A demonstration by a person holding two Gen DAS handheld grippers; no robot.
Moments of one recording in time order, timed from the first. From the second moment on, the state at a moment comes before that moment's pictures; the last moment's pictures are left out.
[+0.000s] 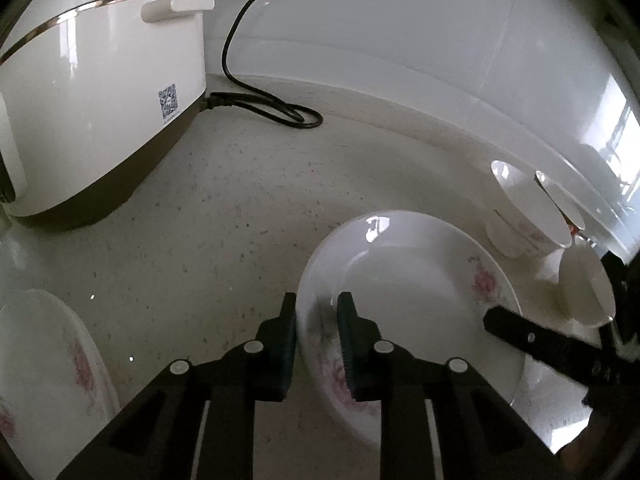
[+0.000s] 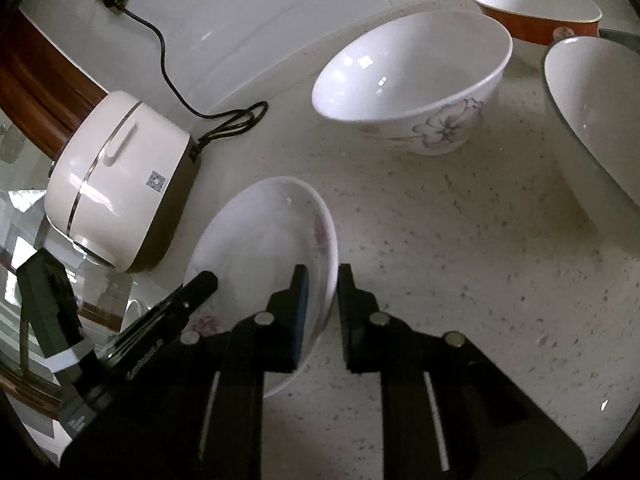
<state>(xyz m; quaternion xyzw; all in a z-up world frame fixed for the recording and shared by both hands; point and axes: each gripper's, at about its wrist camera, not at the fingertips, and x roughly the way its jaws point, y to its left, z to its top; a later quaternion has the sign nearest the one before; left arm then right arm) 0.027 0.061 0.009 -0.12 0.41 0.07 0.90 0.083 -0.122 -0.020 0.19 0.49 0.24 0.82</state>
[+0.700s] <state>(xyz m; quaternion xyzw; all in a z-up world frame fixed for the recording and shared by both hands) 0.036 0.053 0.007 -0.12 0.40 0.08 0.90 0.080 -0.131 -0.019 0.20 0.49 0.25 0.81</state>
